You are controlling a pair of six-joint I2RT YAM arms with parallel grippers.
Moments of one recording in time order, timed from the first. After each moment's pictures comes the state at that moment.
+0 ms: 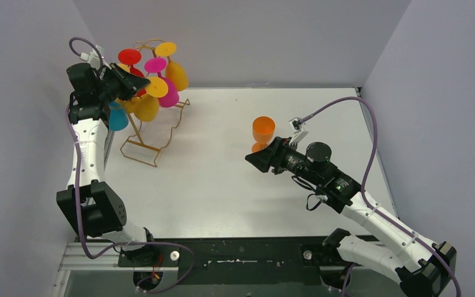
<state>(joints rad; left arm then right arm) 0.24 1.54 1.53 -0.24 0.66 -0.69 0.70 0.91 0.78 -0.05 -0.22 0.76</state>
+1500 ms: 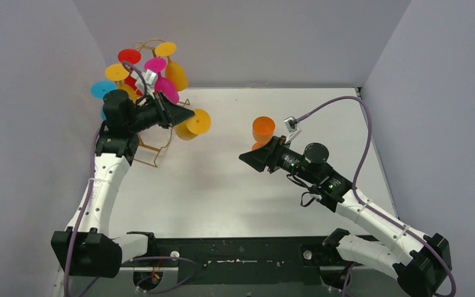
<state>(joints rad) -0.02 1.24 1.23 -0.13 0.82 -0.62 0.70 0.96 0.73 0.15 -0.31 0.82</state>
